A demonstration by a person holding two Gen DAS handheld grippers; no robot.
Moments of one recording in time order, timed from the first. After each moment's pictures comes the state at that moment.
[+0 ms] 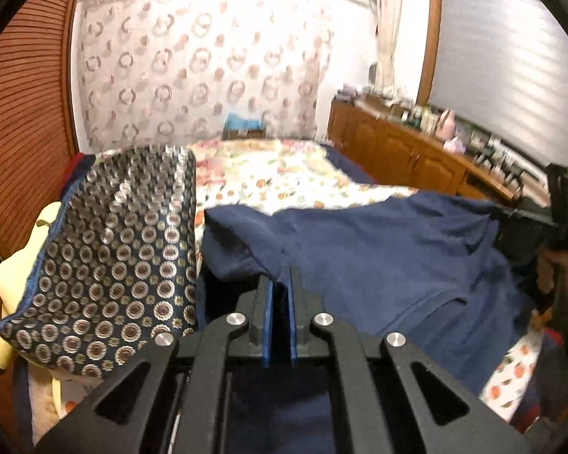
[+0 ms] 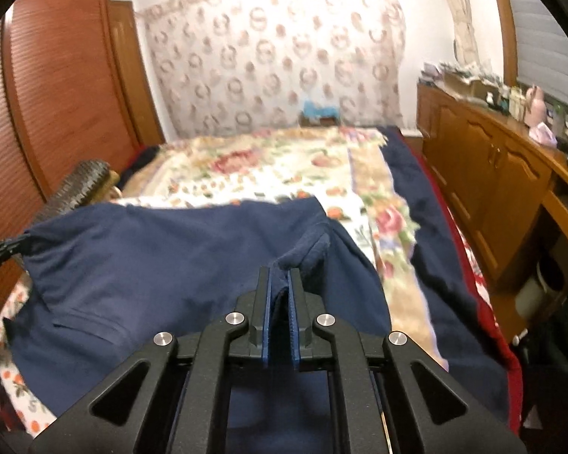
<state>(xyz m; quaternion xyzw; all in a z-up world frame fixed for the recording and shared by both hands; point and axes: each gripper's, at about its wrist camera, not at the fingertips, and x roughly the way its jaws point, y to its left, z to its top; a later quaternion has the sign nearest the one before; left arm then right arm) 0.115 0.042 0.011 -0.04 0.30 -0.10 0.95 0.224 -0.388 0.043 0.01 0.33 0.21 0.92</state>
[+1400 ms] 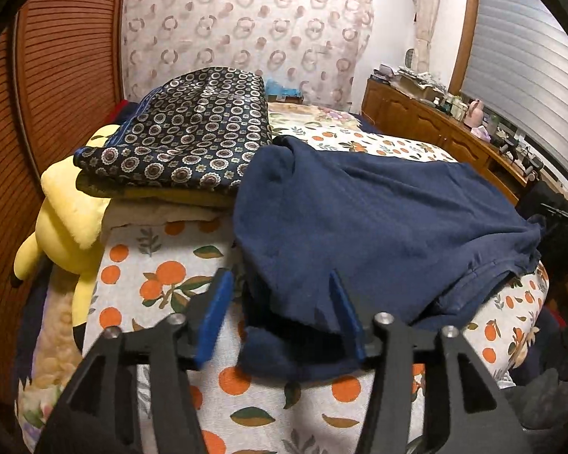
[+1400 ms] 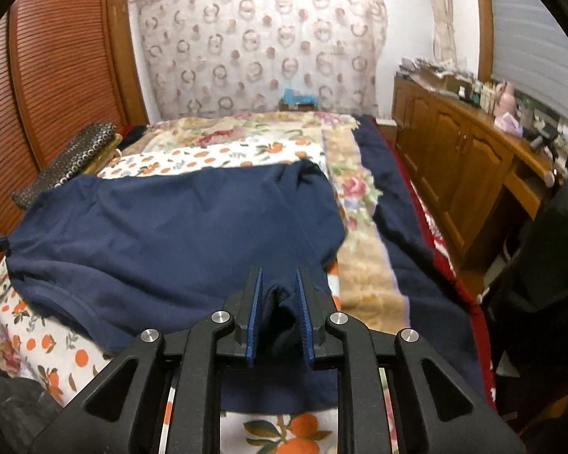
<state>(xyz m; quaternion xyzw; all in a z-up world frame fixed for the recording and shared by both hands) -0.003 0.089 -0.059 -0.06 0.36 -0.04 0.93 0.109 -0.414 0.037 -0.04 0.35 0.16 0.92</state>
